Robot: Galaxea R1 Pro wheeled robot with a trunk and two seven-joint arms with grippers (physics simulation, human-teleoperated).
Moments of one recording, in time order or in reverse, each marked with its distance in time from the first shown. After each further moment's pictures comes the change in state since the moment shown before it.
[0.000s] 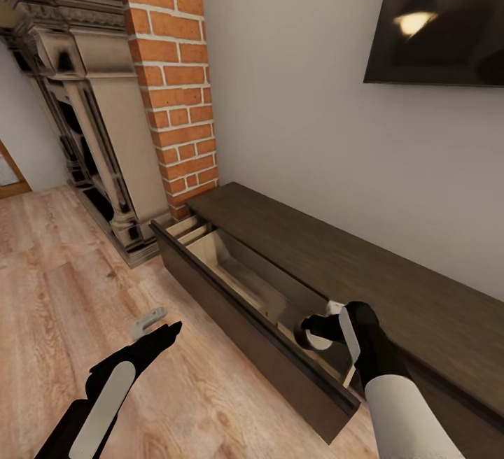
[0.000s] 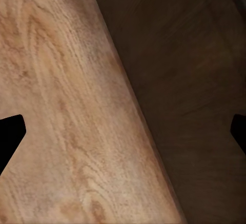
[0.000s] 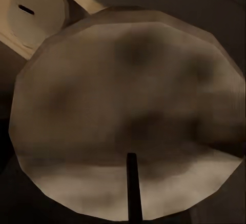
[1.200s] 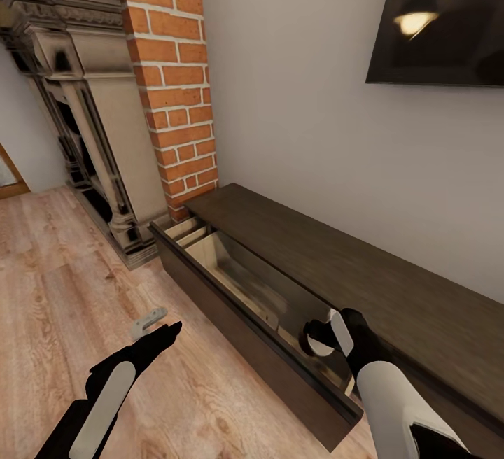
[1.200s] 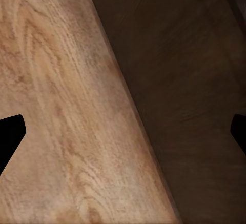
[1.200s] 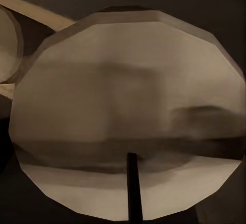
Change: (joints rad) left arm 0.000 0.000 0.000 0.000 0.001 0.000 0.000; right arm -0.091 0.005 -0.091 0.295 -0.104 -0.225 -0.219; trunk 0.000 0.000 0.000
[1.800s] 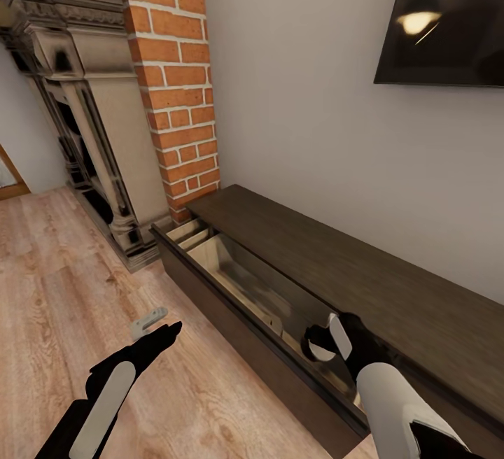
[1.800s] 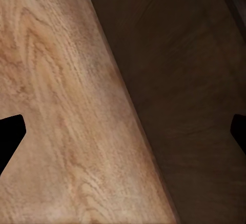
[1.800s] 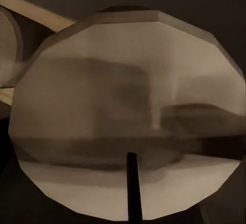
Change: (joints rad) left arm 0.000 0.000 -0.001 0.000 0.000 0.000 0.000; right arm -0.003 -0.005 0.000 0.056 0.026 -0.044 -0.006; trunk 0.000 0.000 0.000
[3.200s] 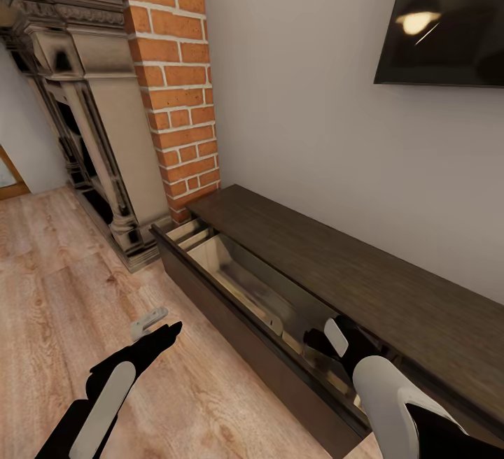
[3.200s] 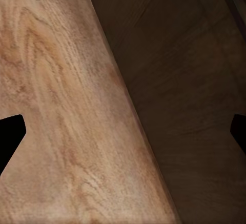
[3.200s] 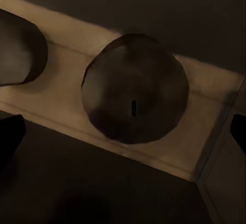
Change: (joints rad) left arm 0.000 0.000 -0.001 0.000 0.000 0.000 0.000; right arm -0.056 -0.008 0.000 0.171 -0.078 -0.107 -0.104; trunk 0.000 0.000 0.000
